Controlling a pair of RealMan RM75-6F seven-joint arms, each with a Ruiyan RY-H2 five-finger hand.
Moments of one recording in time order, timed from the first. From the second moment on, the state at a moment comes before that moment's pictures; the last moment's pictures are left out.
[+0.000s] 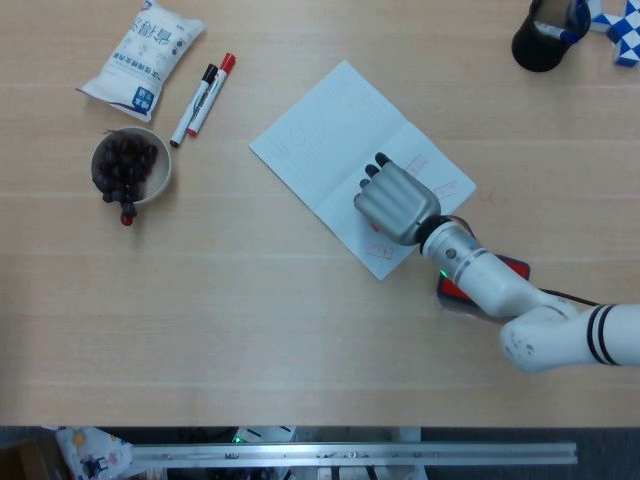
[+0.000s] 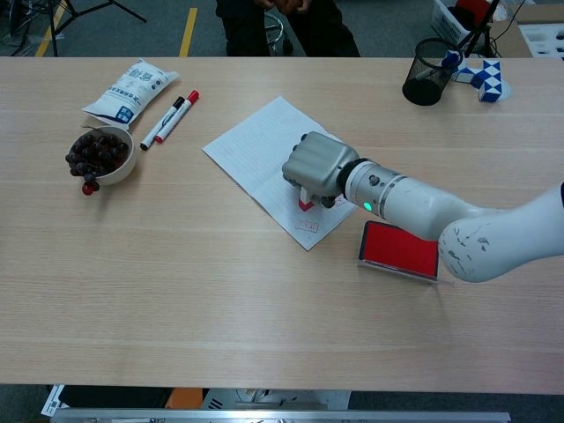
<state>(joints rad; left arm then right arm) 0.07 -1.07 0.01 -1.61 1.53 1.59 -0.12 1.01 -1.78 0.01 -1.27 -0.94 0.78 -0.91</state>
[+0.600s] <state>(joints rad) 0.08 -1.08 0.01 -1.60 1.53 1.59 -0.12 1.02 -1.79 0.01 -1.27 -0.94 0.79 -0.91</state>
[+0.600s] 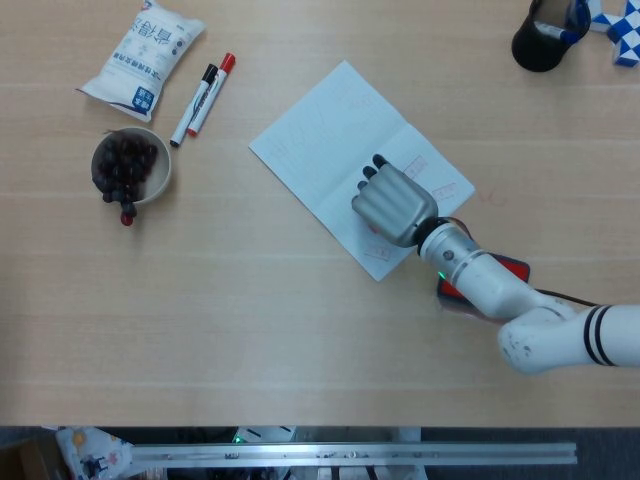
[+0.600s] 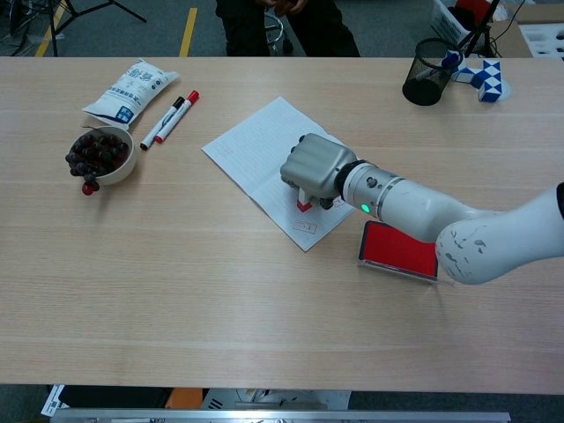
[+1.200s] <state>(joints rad) 0.08 -1.08 0.01 -1.60 1.53 1.59 -0.13 1.02 -1.79 0.01 -1.28 -0.93 0.80 -0.91</state>
